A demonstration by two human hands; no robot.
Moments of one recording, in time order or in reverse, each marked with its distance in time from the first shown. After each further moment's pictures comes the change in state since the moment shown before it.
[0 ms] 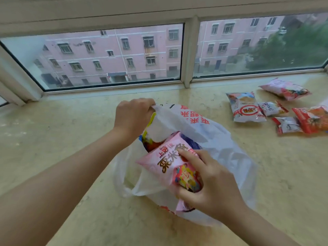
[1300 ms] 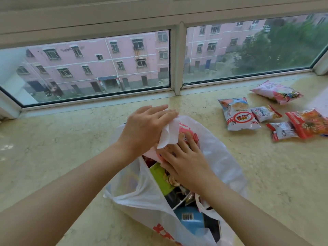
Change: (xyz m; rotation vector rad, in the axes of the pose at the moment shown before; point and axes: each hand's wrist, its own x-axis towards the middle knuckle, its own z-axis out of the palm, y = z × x) left_hand 0.043 0.029 0.023 -0.108 0.103 0.561; right_hand 0.098 0.059 0.050 -0.491 0.101 -0.396
